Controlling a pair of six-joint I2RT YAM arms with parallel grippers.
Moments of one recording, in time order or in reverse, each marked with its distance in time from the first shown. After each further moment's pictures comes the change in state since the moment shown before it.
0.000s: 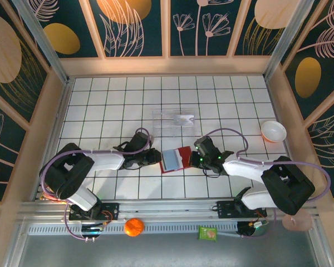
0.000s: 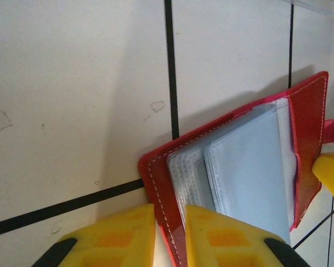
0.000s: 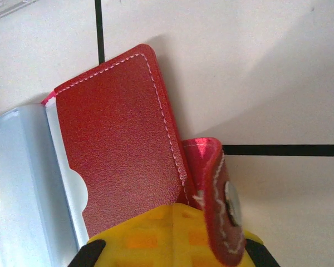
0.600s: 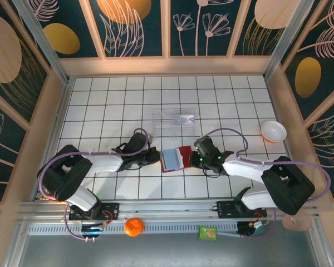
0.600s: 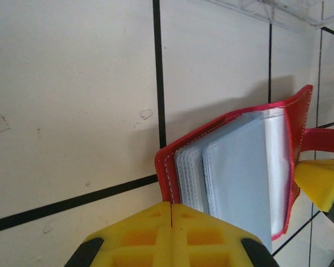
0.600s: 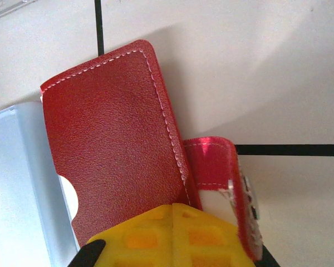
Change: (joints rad) left arm 0.000 -0.036 -0.036 0.068 -0.004 -0.041; right arm 0.002 0.000 0.005 -0.007 0.003 -0.001
